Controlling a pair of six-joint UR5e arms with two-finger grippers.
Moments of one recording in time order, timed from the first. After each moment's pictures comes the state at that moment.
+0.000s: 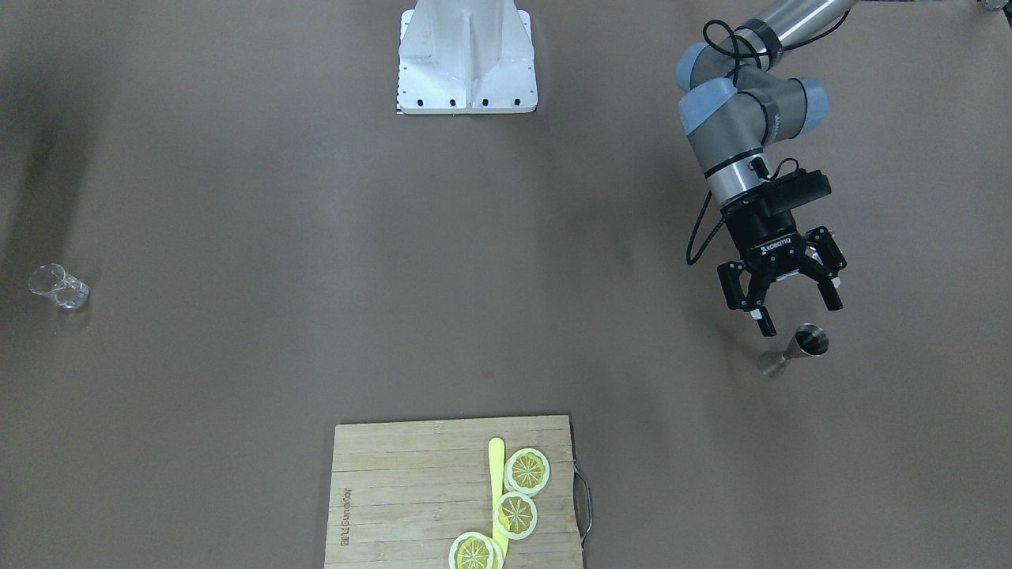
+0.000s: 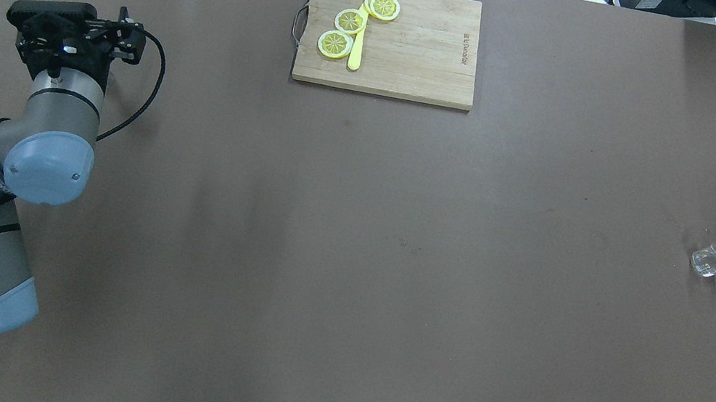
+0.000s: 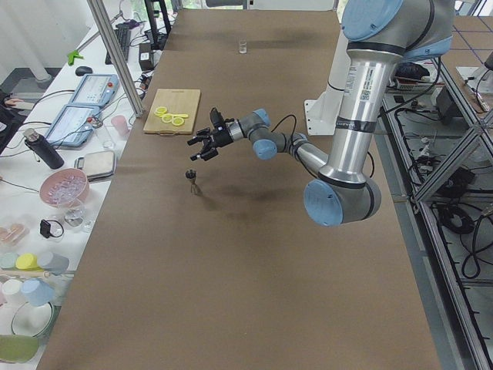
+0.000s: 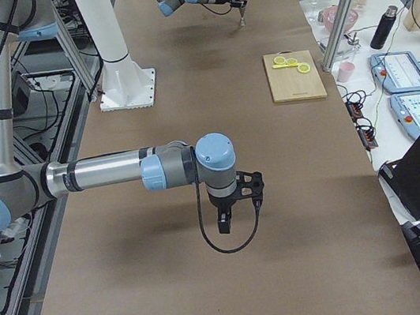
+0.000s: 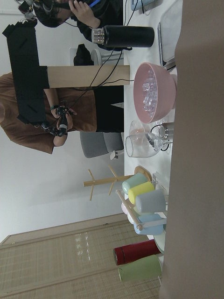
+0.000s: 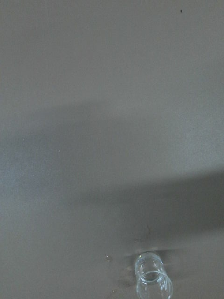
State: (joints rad) left arm -0.56 -1.81 -1.78 -1.99 -0.72 -1.27; right arm 1.56 -1.77 1.84 -1.57 2.31 0.19
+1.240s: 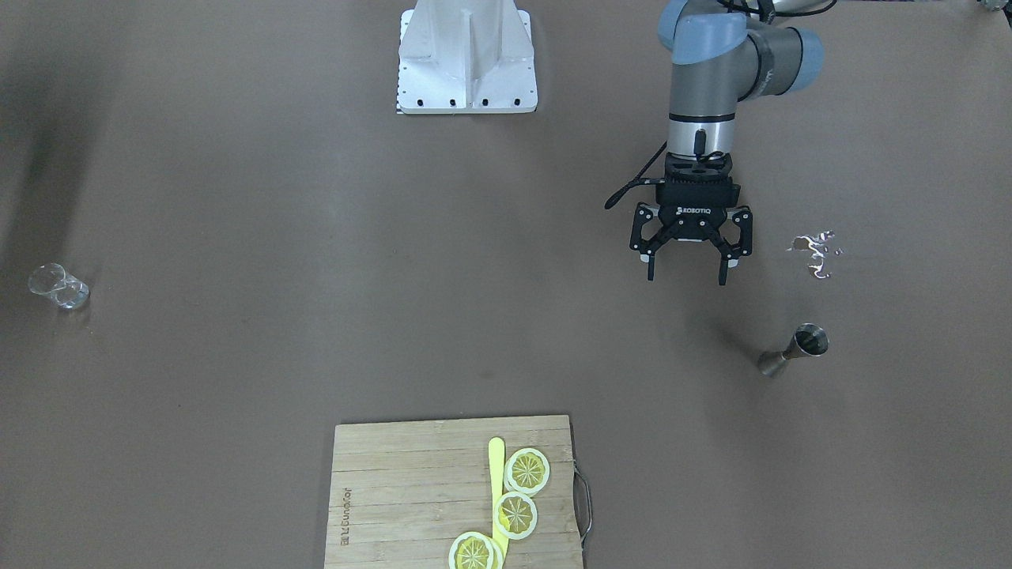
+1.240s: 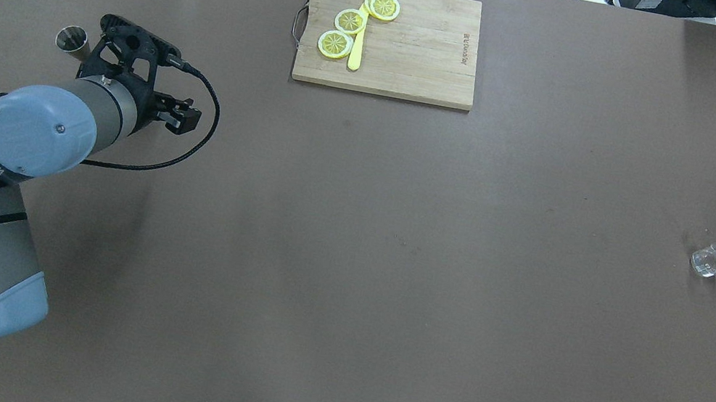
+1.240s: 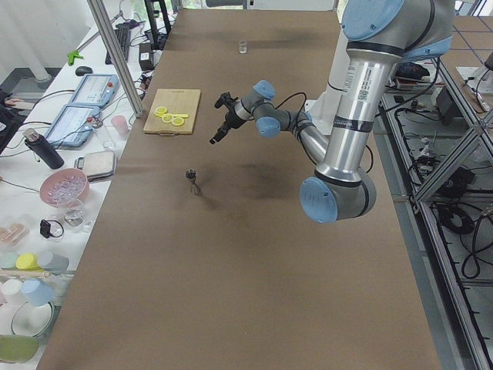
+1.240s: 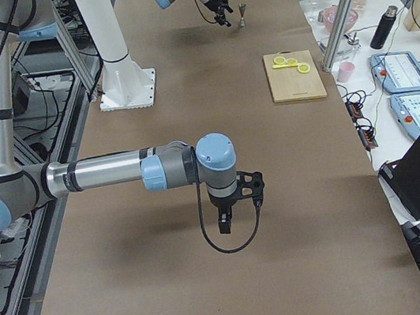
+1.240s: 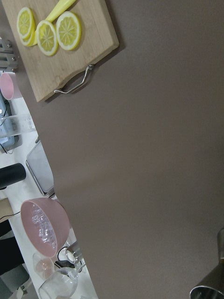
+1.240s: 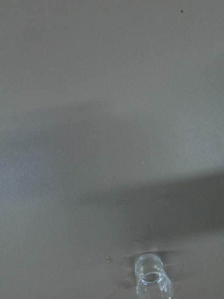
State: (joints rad) left arm -0.58 -1.88 -1.89 -1.85 -1.30 -0.83; right arm 1.56 -1.77 1.84 -1.56 2.31 0.19
